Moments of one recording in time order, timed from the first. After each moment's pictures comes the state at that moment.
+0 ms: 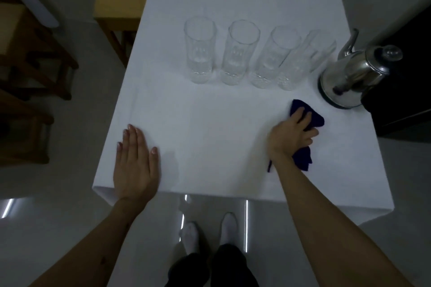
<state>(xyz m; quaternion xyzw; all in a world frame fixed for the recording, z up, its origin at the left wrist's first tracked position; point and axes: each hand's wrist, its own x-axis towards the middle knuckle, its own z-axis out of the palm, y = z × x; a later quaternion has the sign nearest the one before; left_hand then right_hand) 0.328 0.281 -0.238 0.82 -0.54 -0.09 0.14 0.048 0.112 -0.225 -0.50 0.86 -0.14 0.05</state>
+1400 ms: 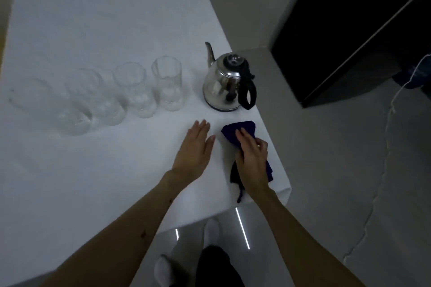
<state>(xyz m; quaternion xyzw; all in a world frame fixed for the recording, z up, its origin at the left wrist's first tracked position) 0.013 0.111 -0.179 0.56 -0.73 -0.35 0.21 -0.153 0.160 -0.208 -0.62 0.73 -0.26 0.14</state>
